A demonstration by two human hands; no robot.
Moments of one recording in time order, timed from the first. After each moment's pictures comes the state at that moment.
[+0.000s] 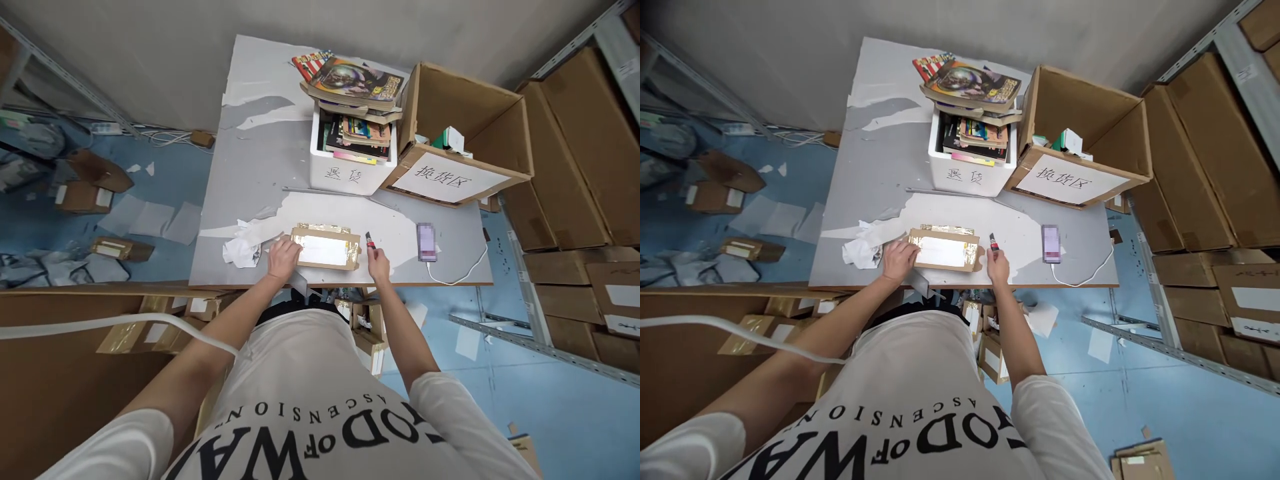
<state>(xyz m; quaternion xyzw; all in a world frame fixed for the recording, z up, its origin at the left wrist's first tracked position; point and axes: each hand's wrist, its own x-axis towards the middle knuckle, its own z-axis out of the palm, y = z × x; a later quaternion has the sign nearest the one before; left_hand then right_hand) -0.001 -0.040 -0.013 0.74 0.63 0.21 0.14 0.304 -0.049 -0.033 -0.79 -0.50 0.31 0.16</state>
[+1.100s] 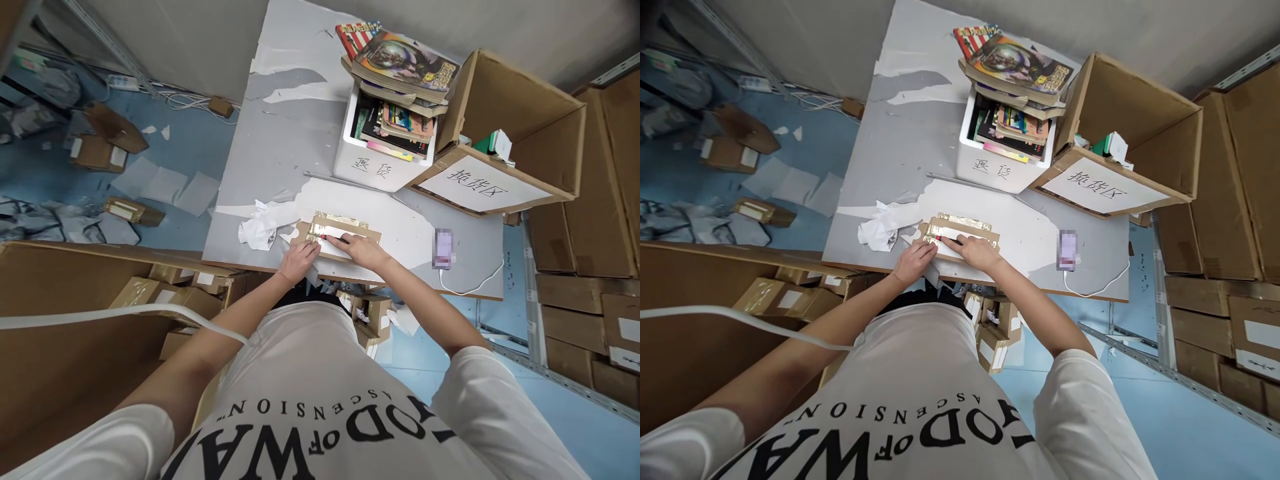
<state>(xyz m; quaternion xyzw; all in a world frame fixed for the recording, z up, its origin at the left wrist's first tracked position) -0.013 -0.074 -0.029 0.82 0.51 0.18 0.18 0.206 0.001 0.069 -0.34 -0.91 0.14 -0.19</state>
